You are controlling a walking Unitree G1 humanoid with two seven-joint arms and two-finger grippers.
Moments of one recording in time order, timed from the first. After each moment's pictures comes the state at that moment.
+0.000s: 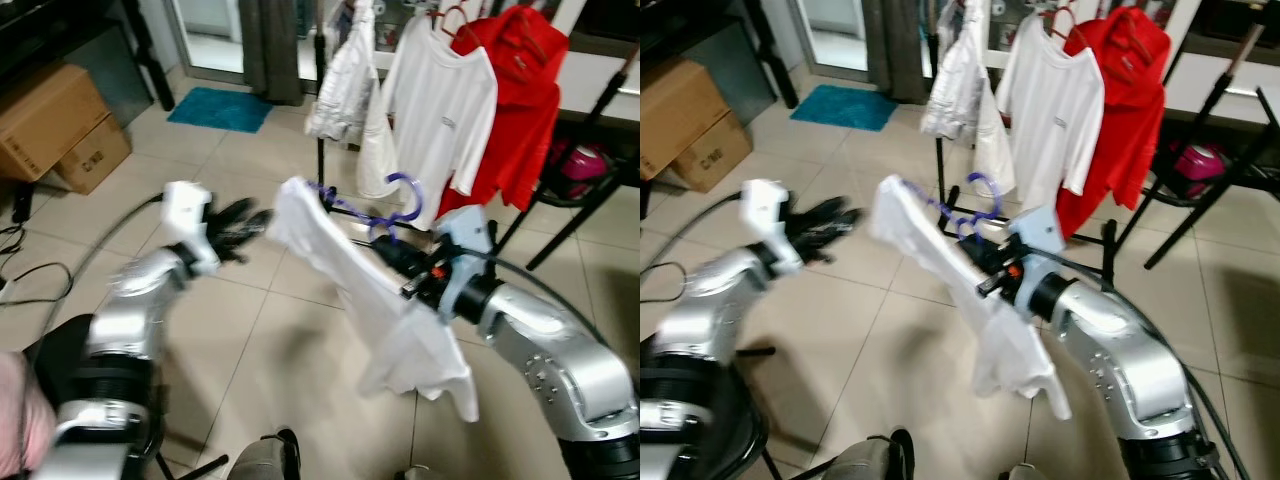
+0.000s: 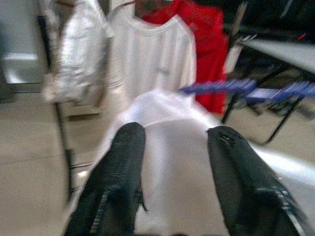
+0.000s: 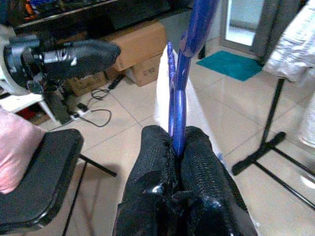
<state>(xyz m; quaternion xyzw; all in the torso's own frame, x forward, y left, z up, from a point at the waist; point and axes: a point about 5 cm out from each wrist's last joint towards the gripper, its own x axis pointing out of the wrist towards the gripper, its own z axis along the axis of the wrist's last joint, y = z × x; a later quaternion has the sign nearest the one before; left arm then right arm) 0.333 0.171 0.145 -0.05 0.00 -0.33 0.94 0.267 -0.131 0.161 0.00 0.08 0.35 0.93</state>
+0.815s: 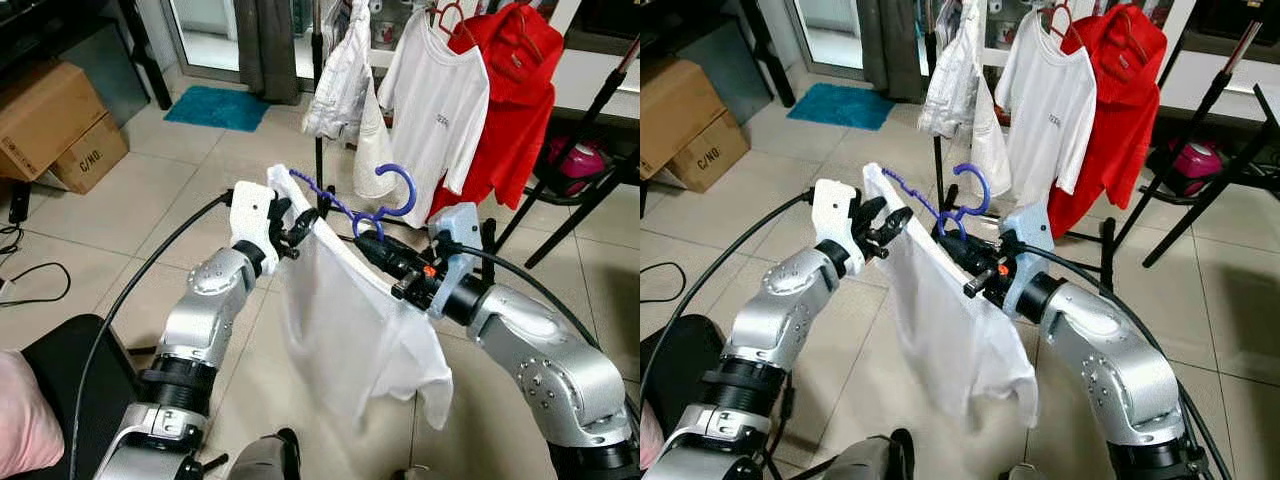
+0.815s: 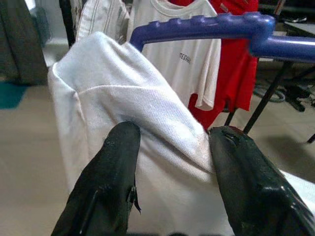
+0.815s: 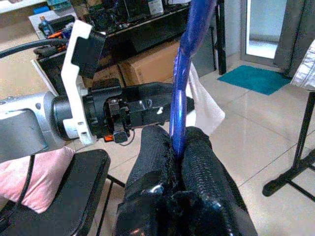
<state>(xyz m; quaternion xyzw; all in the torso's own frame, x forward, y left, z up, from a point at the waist) 0.336 0.115 0.140 -0.01 0.03 -0.24 0.97 0.260 -0.119 0.171 0.07 0.06 0.39 0.92</state>
